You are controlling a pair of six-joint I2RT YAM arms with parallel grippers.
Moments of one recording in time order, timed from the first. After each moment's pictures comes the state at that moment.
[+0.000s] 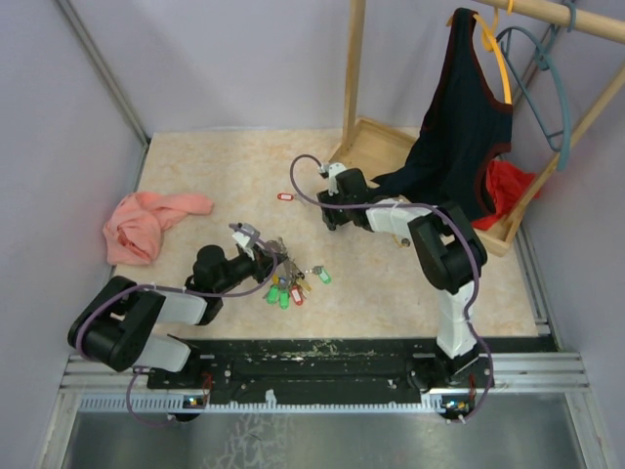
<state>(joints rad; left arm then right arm) -0.44 1.41 0.20 1.05 0.44 -0.19 0.53 1.98 1.25 0.02 -0.08 0.04</state>
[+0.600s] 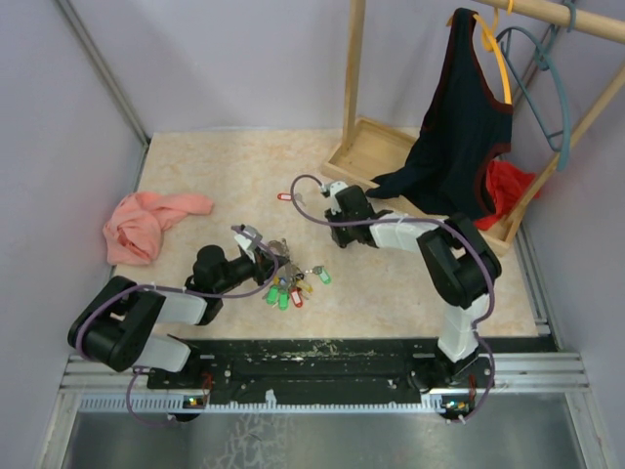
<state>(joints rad) -0.44 1.41 0.20 1.05 0.50 -0.16 0.58 1.89 1.12 -0.04 0.00 0.05</state>
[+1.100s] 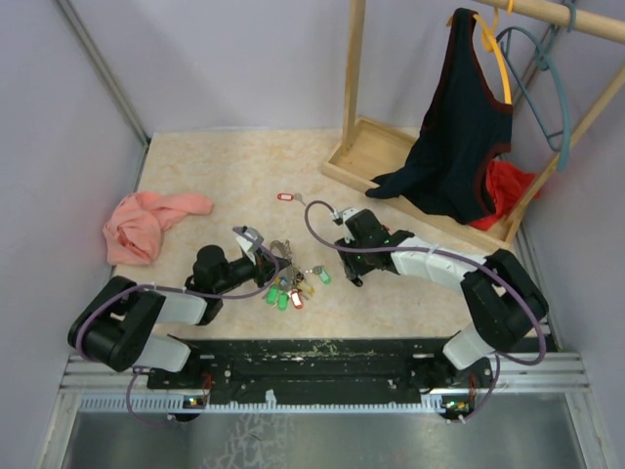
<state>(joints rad) -0.44 1.41 0.20 1.05 0.56 -0.14 0.68 1.55 0.84 -0.30 -0.01 0.15</state>
